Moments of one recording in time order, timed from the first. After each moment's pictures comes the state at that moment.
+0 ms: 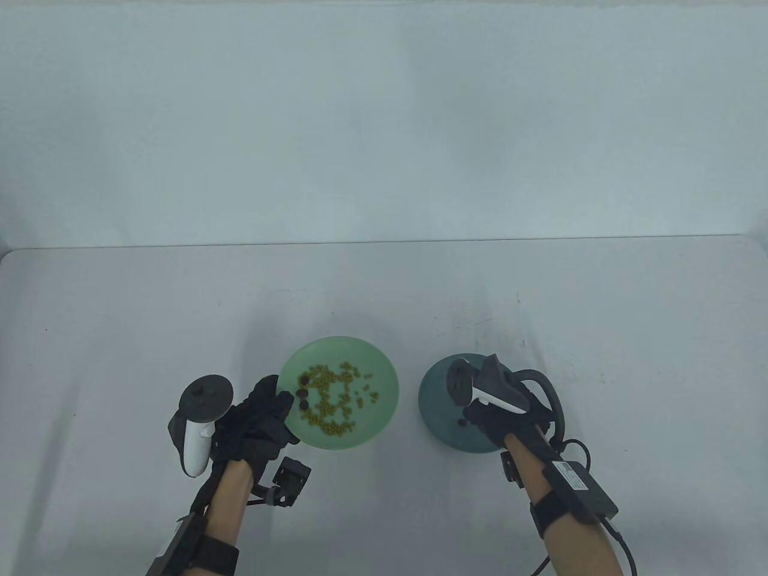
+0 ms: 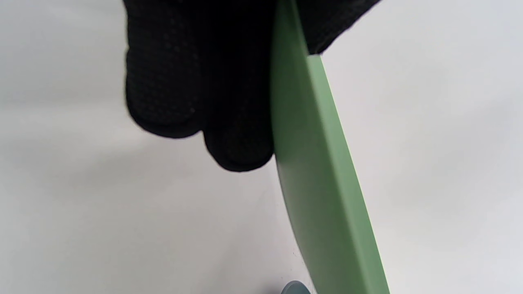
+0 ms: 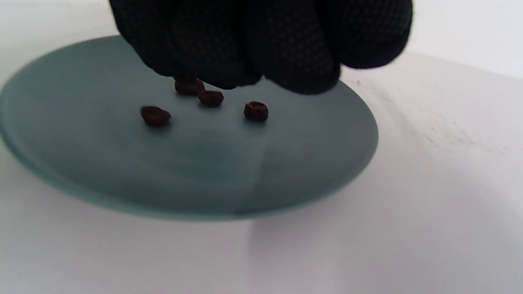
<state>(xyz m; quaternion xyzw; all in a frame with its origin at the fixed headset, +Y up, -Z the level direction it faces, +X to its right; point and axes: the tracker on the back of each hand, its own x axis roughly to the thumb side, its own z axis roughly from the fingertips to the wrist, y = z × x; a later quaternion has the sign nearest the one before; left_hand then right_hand) -0.236 -0.708 -0.354 -0.10 0.05 0.55 0.82 0.137 -0.715 -0.409 -0.05 -0.15 -0.98 0.10</state>
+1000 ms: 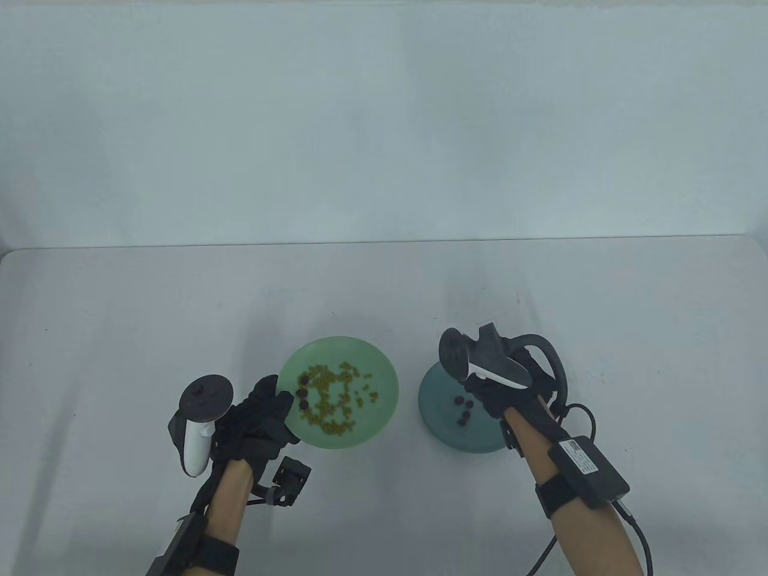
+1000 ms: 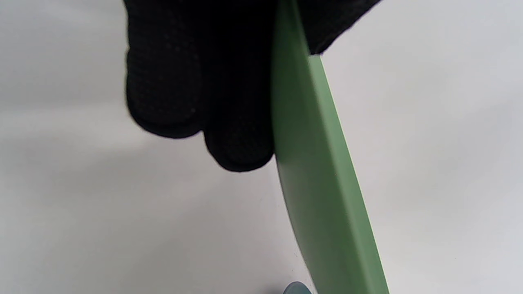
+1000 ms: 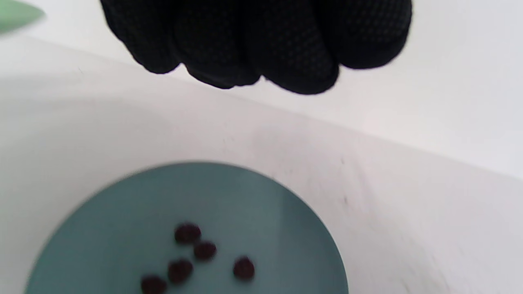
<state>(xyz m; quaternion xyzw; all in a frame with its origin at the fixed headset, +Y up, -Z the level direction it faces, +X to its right) -0.237 -0.707 -0.354 -0.10 0.05 0.55 0.83 0.110 -0.618 -0.407 -0.09 -0.04 -0.99 0.11</state>
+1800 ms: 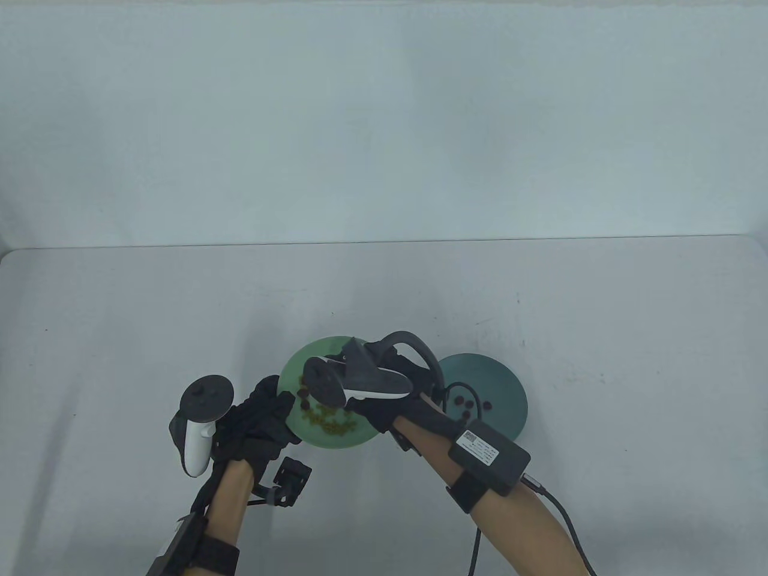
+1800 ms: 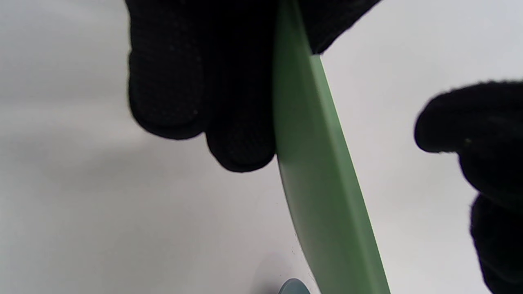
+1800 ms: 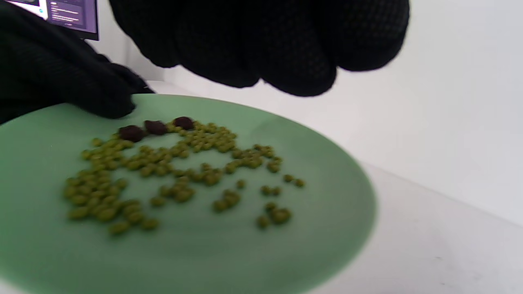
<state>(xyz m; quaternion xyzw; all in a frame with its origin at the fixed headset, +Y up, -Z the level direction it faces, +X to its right) -0.235 -0.708 -0.354 -0.10 0.05 0.56 0.82 -0.053 -0.598 -0.370 -0.31 0.00 -0.95 0.09</state>
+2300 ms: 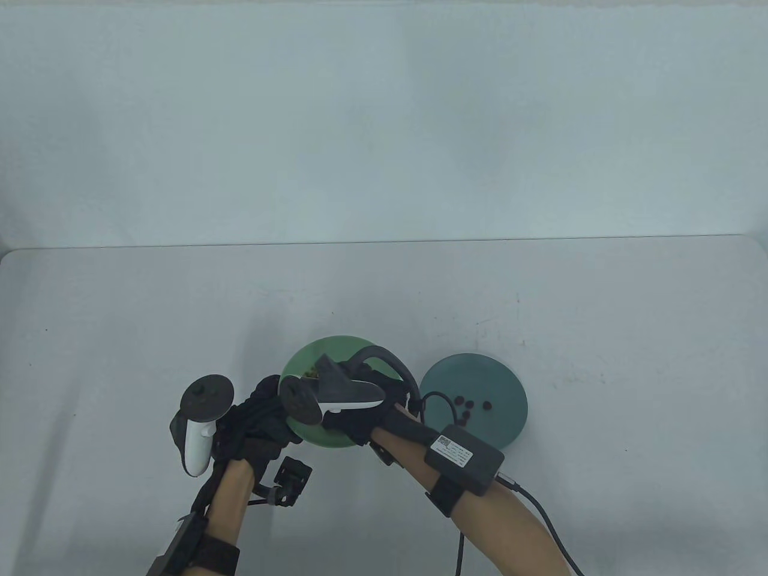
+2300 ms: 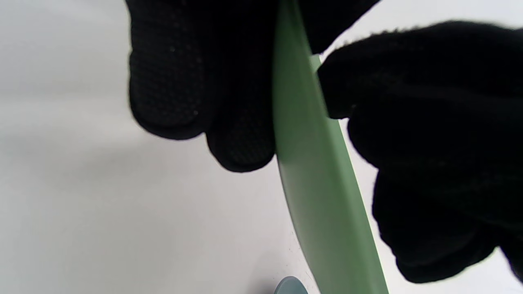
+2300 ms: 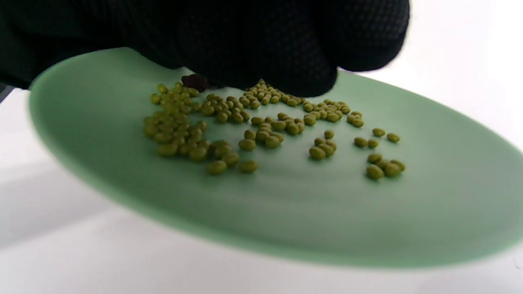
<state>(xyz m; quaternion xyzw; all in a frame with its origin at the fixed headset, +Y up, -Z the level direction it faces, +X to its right) -0.234 -0.708 -0.355 -0.10 0.05 0.56 0.82 -0.078 -0.627 -0.367 -0.34 -0.05 -0.93 0.10</state>
